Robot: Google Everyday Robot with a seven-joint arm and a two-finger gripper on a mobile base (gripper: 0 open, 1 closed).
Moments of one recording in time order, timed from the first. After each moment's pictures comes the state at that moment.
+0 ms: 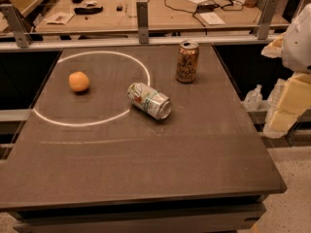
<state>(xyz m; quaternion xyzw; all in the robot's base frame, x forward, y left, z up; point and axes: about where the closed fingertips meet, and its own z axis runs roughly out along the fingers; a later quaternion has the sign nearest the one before) 0.438 -0.217 0.976 -0.60 0.78 -0.03 0.16</state>
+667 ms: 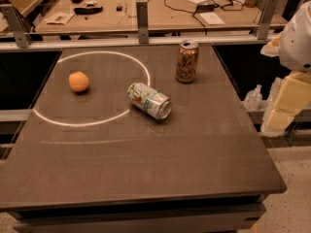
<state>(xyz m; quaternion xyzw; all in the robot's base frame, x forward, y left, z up) 0.440 -0.215 0.977 -0.60 0.78 -0.04 0.16</state>
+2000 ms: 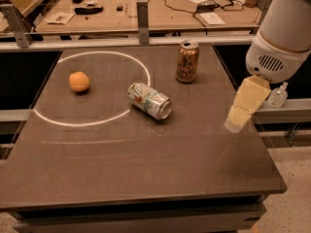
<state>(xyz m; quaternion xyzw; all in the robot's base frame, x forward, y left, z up) 0.464 -0.203 0.933 -0.46 0.89 -0.03 0.08</state>
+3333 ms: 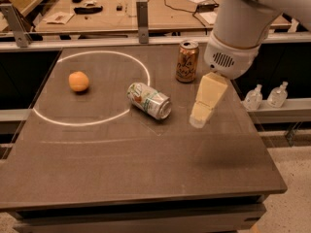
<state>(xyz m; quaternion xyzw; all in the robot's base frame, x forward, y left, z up) 0.484 -0.143 0.923 -0.47 0.88 -0.02 0.06</state>
